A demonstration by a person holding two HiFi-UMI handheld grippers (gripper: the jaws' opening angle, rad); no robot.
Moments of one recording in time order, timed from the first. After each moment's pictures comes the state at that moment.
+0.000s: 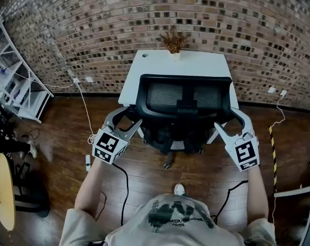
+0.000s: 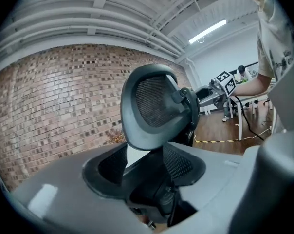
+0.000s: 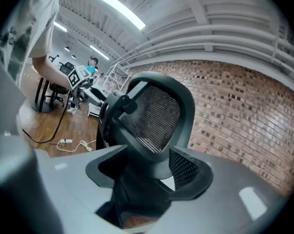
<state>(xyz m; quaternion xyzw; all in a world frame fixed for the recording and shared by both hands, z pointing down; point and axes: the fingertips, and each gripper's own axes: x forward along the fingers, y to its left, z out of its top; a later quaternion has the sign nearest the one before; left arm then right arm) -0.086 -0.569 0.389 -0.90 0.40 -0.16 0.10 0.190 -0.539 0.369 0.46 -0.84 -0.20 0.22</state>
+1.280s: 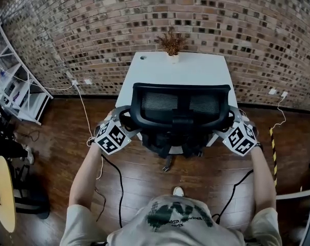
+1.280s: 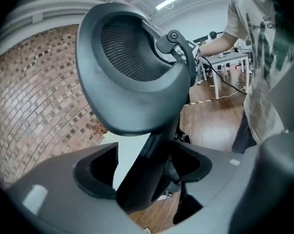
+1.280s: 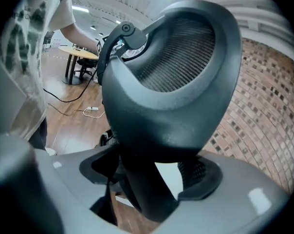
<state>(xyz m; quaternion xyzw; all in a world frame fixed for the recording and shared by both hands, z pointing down) -0.075 -0.618 0.456 -0.87 0.28 -0.38 0.17 0.211 -0.609 0.458 0.32 -0.83 -0.19 0.42</state>
